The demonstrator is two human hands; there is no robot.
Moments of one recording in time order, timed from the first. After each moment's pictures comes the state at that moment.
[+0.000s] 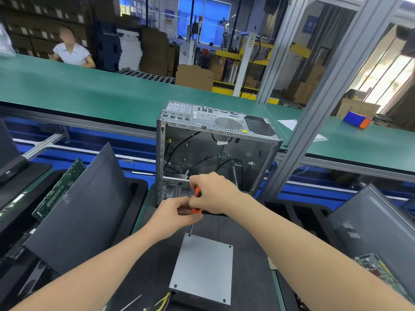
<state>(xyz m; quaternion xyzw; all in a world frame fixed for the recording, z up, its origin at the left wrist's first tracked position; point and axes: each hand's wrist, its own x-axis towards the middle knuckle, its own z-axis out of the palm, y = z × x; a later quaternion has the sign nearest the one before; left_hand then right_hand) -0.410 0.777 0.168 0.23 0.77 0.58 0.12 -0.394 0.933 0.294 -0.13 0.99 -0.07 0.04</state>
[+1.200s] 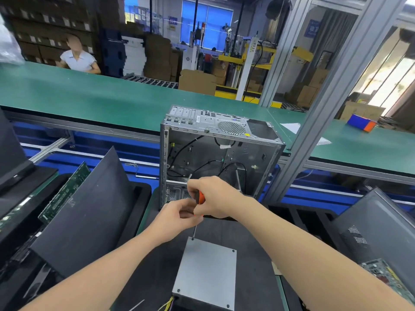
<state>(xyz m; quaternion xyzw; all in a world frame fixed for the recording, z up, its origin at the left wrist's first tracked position) -0.408 0.774 0.175 0.22 0.77 0.58 0.12 -0.396 0.937 0.294 -0.20 0.97 -0.09 0.06</state>
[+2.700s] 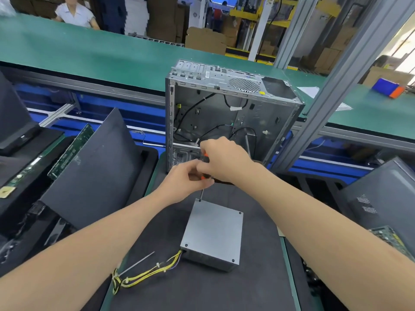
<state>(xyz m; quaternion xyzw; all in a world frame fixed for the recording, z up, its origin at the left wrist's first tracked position) -0.407 0.778 0.169 0.22 0.80 0.55 0.08 -0.392 0.926 0.284 -0.13 0.99 -0.03 -0.03</state>
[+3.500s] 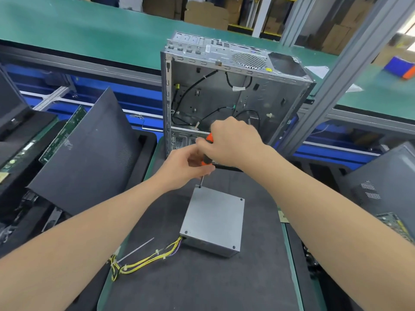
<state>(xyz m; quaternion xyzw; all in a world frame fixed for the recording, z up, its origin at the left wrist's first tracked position) -0.412 0.779 0.161 0.24 0.76 0.59 0.09 -0.388 0.932 0.284 -0.08 0.99 -0.01 -0.07</state>
